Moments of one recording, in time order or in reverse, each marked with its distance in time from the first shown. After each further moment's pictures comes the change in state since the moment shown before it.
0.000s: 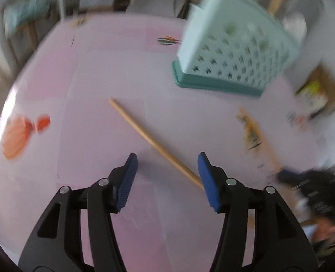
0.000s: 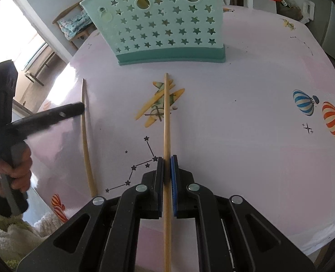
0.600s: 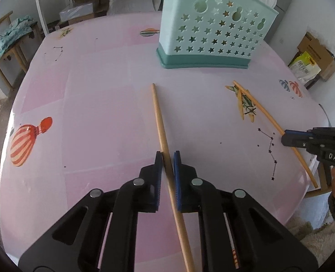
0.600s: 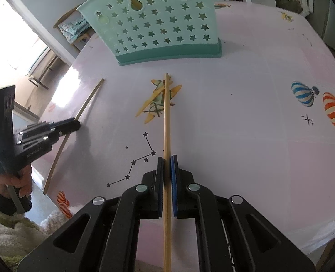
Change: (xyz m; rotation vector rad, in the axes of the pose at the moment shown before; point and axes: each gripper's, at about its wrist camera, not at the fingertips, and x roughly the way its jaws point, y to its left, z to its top) left arm -0.013 0.016 -0.025 0.084 0.046 -0.065; right arm -0.001 -0.009 0.002 0.036 0.020 0.056
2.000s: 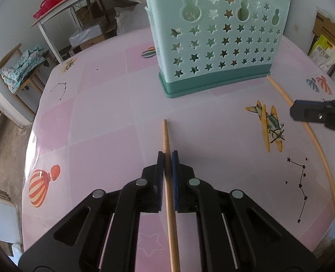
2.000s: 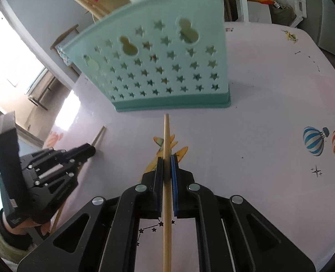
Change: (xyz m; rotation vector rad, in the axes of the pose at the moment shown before) left arm 0.027 -0.042 0.043 0.114 -0.056 0.216; right arm 0.006 0.008 0.048 0.043 -0.143 -0.004
